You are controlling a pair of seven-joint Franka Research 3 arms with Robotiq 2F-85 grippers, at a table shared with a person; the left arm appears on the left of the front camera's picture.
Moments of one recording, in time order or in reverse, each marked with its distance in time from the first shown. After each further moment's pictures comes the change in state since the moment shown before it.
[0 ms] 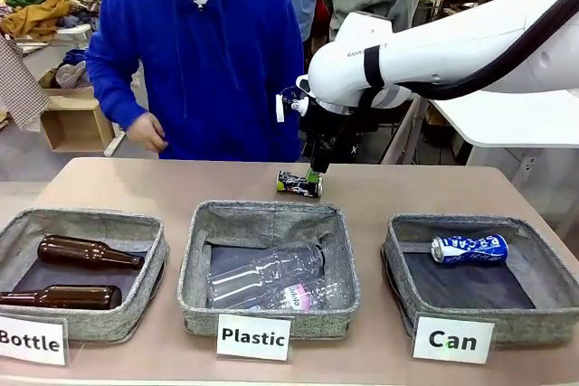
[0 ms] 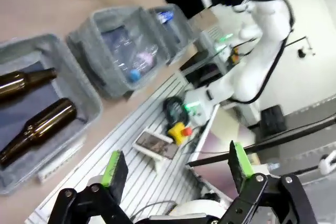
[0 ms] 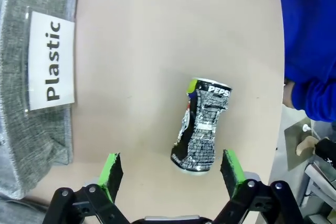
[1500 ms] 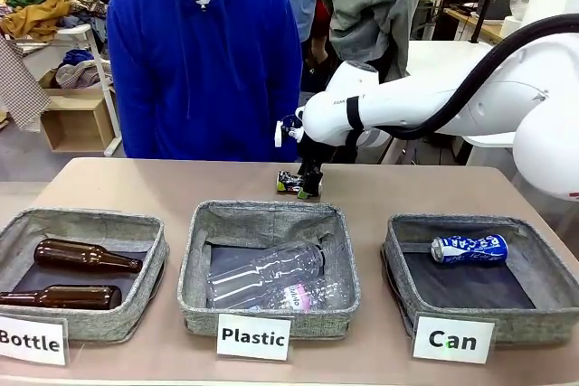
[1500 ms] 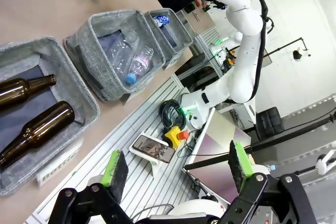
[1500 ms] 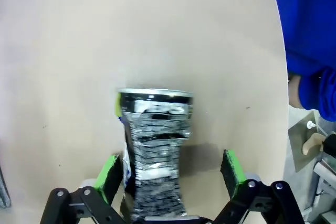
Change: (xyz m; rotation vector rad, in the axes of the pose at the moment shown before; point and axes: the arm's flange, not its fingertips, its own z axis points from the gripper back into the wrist) left arm -0.008 -0.001 0.011 -0.047 -0.048 -0.006; right arm -0.027 -0.046 -0.097 -0.035 -0.047 -0.094
